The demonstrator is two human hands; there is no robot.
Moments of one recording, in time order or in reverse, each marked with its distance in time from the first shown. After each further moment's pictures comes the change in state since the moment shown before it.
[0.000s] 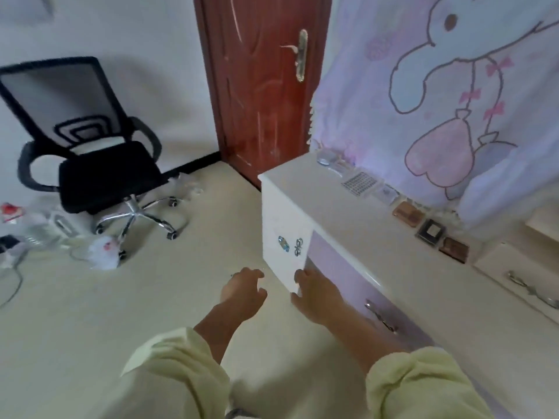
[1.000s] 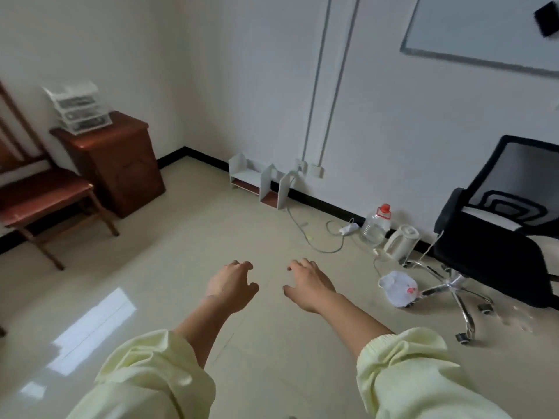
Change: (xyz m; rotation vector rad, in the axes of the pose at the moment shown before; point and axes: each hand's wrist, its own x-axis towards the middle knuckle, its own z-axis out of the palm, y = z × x) left_hand -0.464 -0.674 -0.197 -0.286 0.578 -1.077; right_hand -0.057 -0.864 0.168 -0.182 -0.354 -1.113
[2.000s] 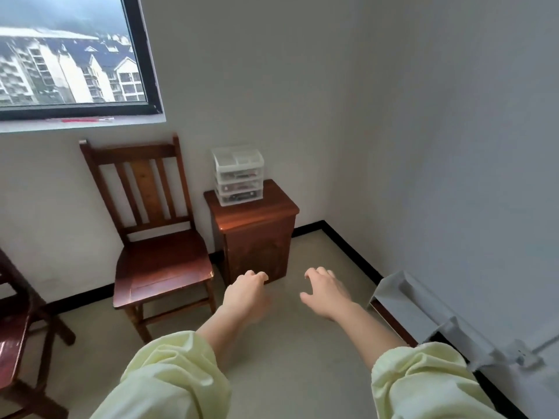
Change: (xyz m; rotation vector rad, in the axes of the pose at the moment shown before) left_hand 0.569 -0.443 -0.331 -0.066 0.232 -0.435; right_hand 0.764 -0.440 -0.073 -0.171 -0.082 -0.469
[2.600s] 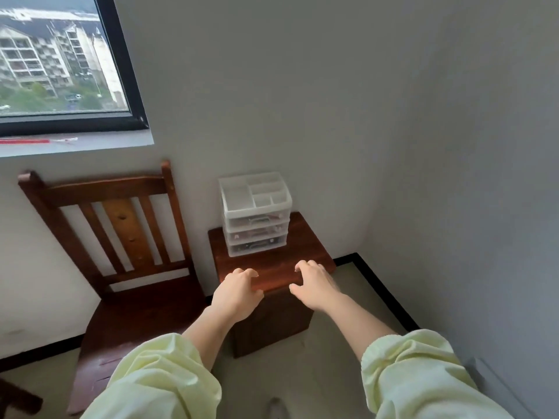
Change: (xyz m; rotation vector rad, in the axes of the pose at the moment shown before) left_hand 0.381 -0.113 -0.083 -0.137 0.085 -0.117; right_hand 0.432 -0.059 -0.044 0.082 -0.051 -0.112
